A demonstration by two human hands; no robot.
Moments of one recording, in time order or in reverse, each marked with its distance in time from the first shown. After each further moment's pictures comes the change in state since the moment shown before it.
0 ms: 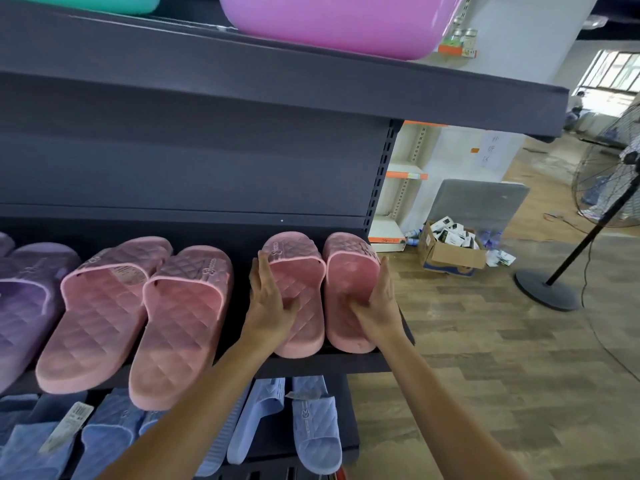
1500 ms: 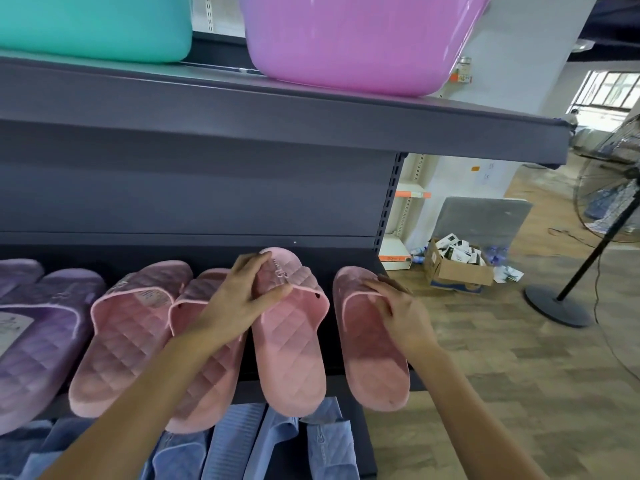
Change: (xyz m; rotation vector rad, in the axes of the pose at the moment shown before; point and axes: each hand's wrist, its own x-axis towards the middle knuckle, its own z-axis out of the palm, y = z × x) left_hand 0.022 -0.001 -0.094 0.080 -0.088 0.332; right_hand 0.009 -0.011 -0.022 -0.290 -0.006 -0.320
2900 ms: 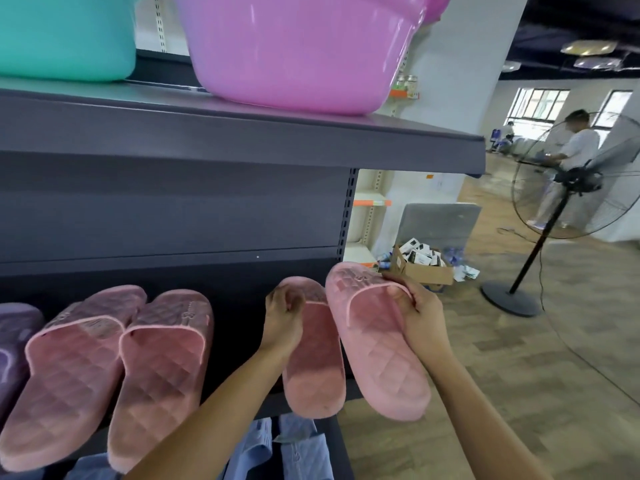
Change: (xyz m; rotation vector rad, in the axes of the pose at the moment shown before) left_hand 0.021 0.050 0.108 -0.353 0.085 -0.390; right_hand -0.024 0.014 -0.057 0.411 0.335 0.027
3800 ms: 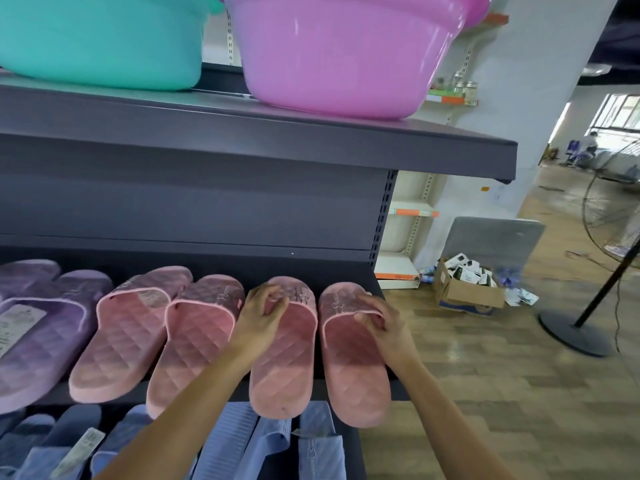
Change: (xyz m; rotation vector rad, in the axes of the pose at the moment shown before) left_hand -0.017 -0.023 -0.061 0.157 0.098 0.127; right_hand -0.004 0.039 0.062 0.032 -0.328 0.050
